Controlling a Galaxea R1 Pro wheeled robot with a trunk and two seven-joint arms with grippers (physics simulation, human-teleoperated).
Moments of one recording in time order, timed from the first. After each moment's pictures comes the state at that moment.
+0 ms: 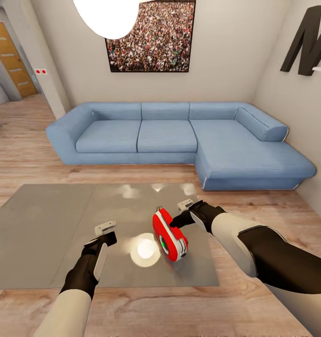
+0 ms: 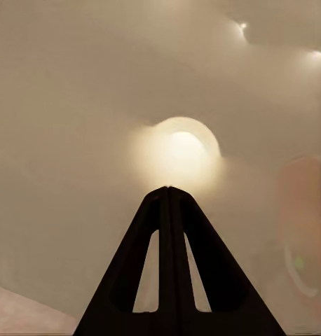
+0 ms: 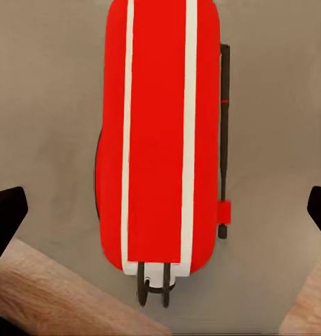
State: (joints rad) left arm -0.63 -0.17 0.28 -0.89 0.03 0.43 0.23; right arm -1.29 0.17 0.23 0.06 0.16 0.40 0.32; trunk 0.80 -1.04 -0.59
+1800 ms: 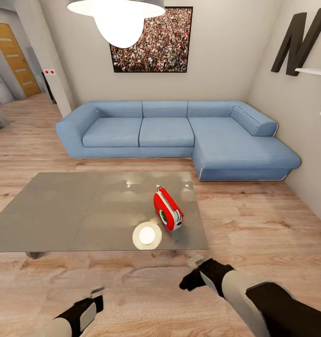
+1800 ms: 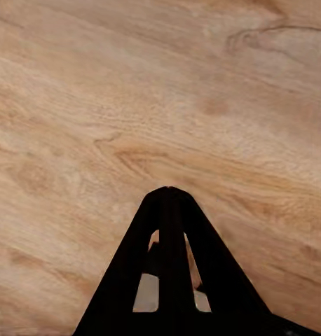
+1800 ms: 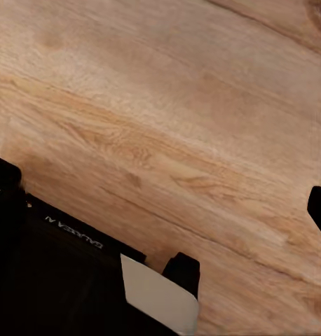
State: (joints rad) left arm -0.62 0.00 0.29 -0.10 0.02 0.09 0.23; right arm -0.91 0.12 0.23 0.07 0.16 0.30 0.27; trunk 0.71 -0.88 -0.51
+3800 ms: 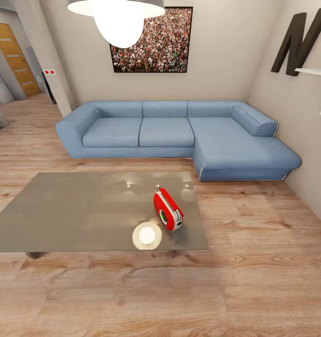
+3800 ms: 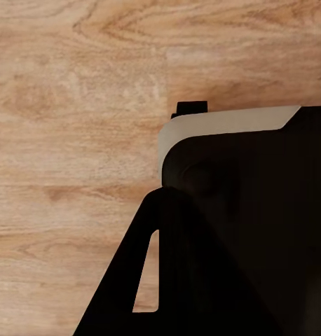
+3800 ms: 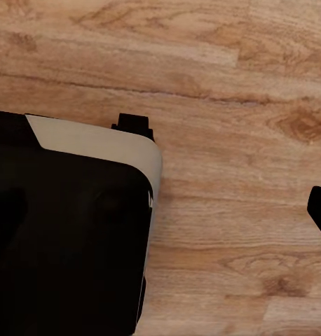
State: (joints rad) left arm -0.27 -0.01 0.29 0.08 -0.35 -0.29 0.19; right arm -0.37 -0.02 0.23 0.07 -0.07 -0.13 -0.07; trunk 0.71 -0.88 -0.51
